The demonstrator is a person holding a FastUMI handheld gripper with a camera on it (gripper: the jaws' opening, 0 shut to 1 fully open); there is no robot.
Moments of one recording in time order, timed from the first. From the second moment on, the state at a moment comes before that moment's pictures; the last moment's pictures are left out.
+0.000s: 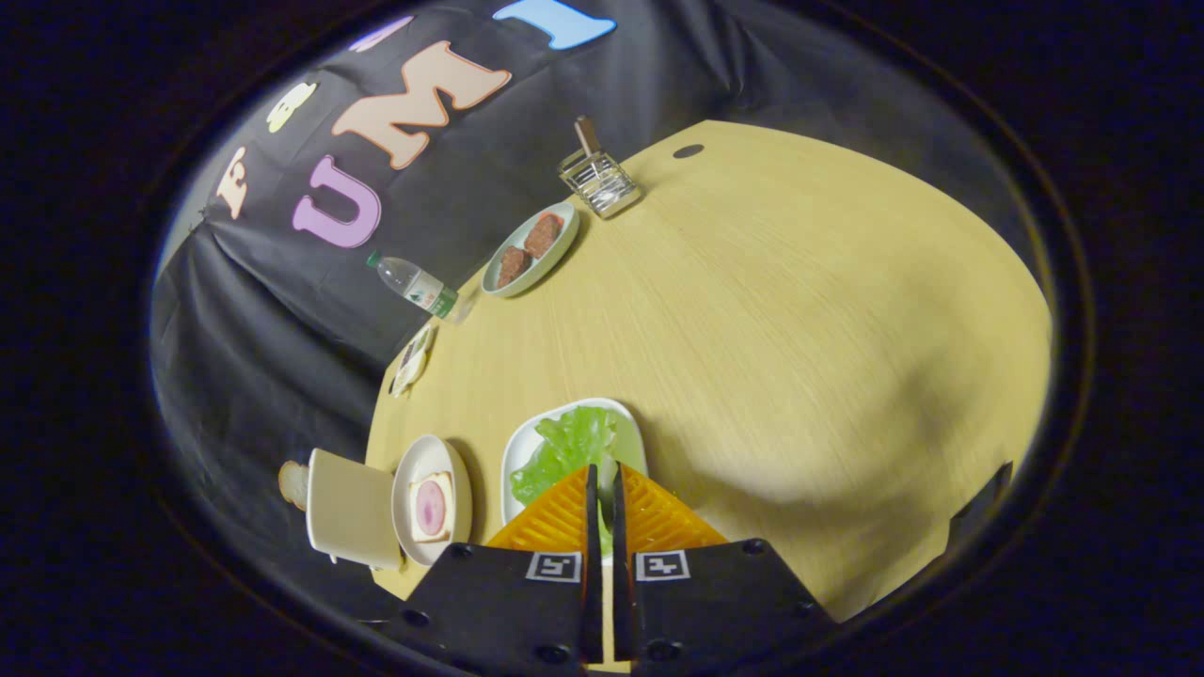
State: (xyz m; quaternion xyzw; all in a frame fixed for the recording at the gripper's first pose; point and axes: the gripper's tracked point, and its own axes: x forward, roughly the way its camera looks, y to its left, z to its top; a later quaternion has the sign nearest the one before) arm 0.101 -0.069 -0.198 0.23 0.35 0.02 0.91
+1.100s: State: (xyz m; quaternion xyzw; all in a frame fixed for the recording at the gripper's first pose) arm 0.061 0.193 -0.105 0.22 0.34 0.25 0.88
